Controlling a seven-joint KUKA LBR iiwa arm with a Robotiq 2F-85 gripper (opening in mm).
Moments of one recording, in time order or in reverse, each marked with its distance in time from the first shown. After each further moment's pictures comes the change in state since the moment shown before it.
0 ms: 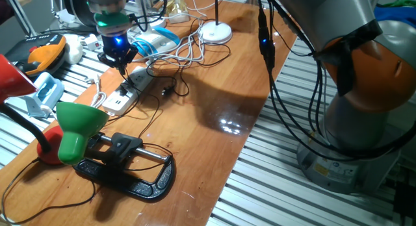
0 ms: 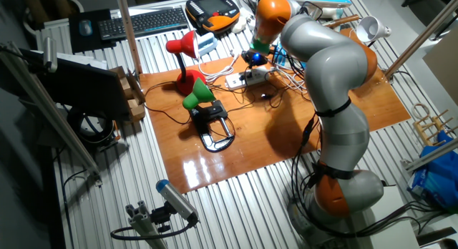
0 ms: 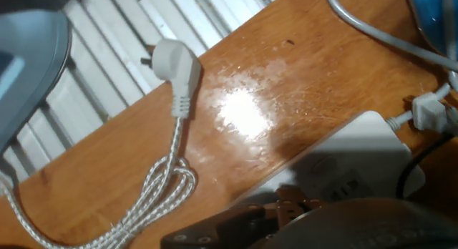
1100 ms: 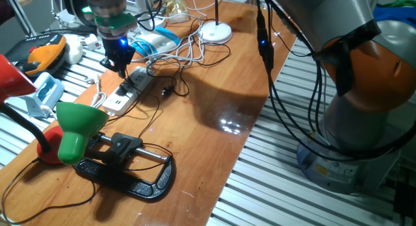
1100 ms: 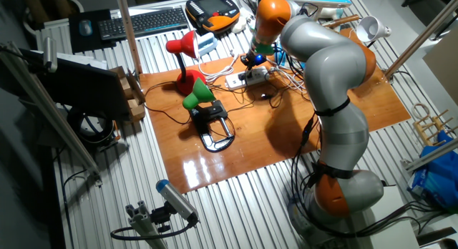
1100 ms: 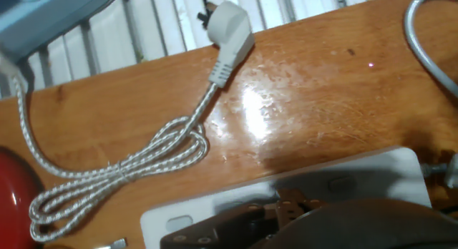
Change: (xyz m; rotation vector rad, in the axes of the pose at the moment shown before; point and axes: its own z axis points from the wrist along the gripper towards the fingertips) arm 0.003 0.004 0.013 -0.026 0.004 -0.385
